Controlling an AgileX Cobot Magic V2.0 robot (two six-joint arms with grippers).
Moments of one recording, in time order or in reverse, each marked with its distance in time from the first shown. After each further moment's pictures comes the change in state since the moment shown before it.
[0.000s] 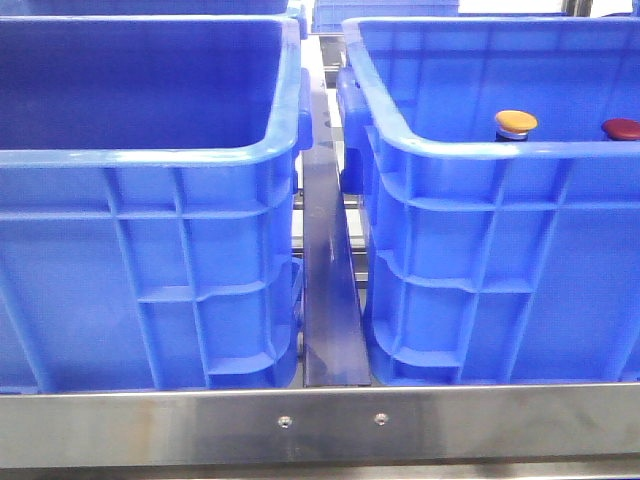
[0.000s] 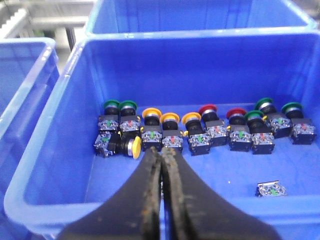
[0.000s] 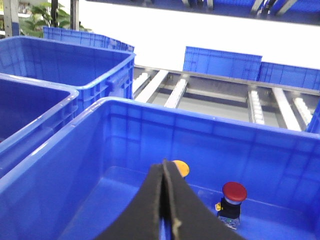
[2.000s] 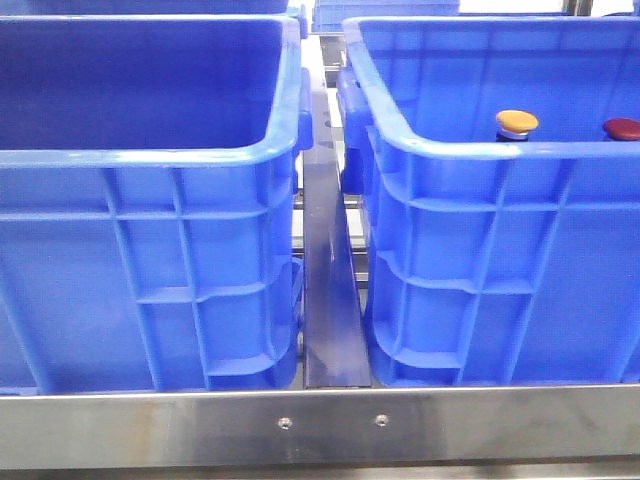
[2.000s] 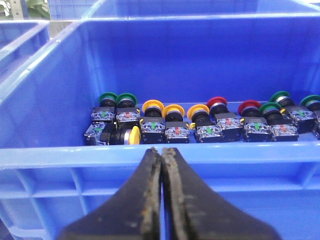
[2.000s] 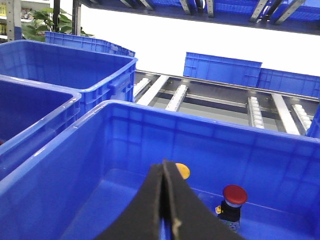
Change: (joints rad) left arm 0.005 -0.100 0.460 -0.010 -0.490 0.000; right arm -0.002 -0.023 0.010 0.000 0.002 0.002
